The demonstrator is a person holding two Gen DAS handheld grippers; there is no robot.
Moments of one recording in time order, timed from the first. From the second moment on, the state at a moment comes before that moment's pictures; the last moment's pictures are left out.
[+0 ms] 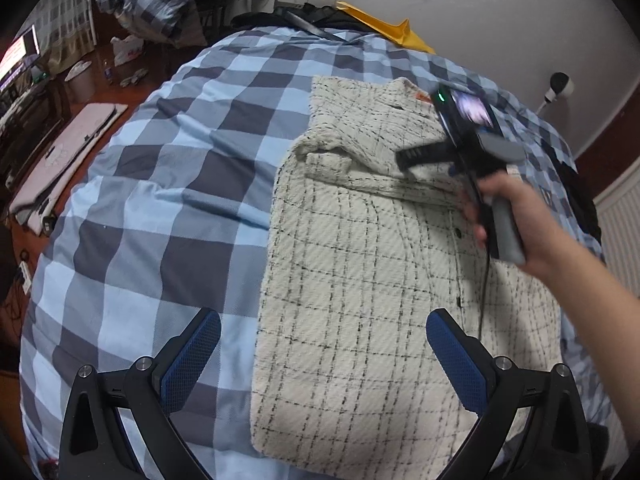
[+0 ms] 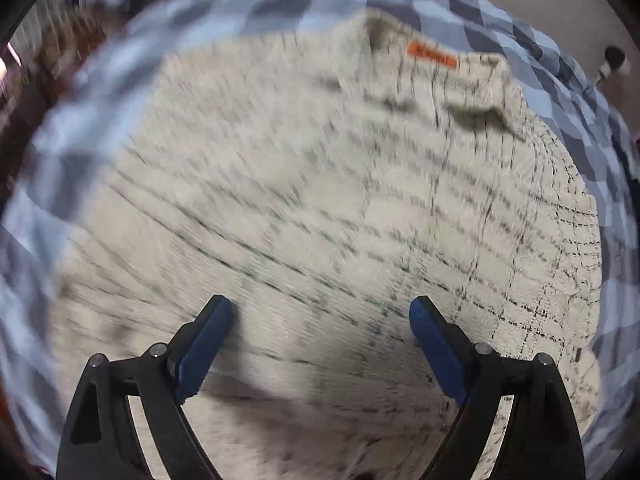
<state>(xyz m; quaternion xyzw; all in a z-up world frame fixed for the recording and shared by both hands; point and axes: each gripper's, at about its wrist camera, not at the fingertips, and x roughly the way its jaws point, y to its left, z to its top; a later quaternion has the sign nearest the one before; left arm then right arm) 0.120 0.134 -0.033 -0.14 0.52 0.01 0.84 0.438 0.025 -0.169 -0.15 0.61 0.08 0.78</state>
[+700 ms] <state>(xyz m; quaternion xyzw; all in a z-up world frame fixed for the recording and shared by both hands) 0.056 0.145 -0.019 0.01 0.53 0.02 0.85 0.182 -0.350 0.071 0.08 0.64 0.01 0.77</state>
